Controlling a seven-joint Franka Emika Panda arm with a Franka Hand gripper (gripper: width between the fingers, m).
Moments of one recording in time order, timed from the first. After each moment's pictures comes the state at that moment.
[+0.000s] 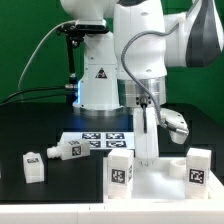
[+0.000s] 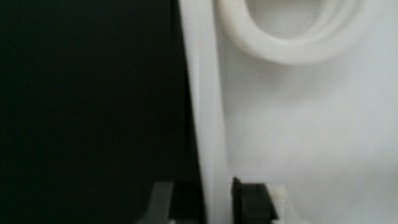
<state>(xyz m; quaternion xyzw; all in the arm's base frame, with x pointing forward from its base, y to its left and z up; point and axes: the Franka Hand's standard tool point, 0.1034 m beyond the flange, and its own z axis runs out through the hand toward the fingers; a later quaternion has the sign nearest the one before) 0.503 0.061 0.014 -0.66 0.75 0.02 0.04</state>
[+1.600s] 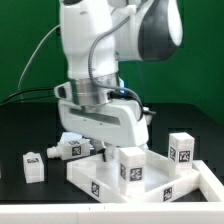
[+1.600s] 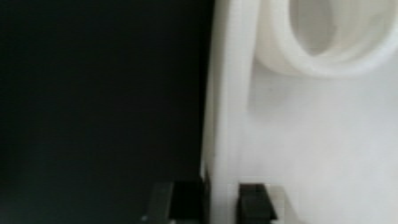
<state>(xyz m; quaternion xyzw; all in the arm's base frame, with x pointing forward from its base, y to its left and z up) 0.501 -0.034 0.025 -0.94 0.33 0.03 0.05</state>
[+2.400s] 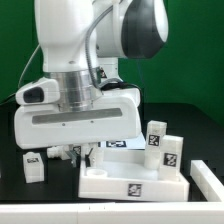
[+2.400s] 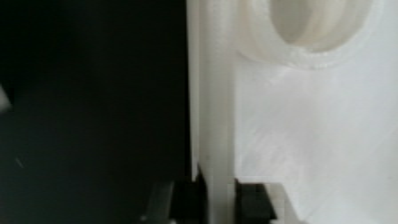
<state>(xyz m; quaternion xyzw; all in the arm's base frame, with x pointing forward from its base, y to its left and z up) 0.548 -0.053 0.028 -0.99 -0.11 -0.02 0.04</state>
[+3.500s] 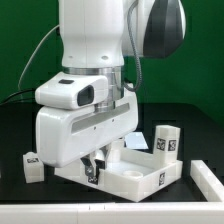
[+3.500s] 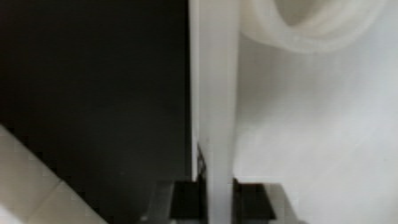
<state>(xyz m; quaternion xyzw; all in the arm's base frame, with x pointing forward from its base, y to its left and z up) 0.596 -0.038 0.044 -0.88 -0.48 -0.01 0.00</state>
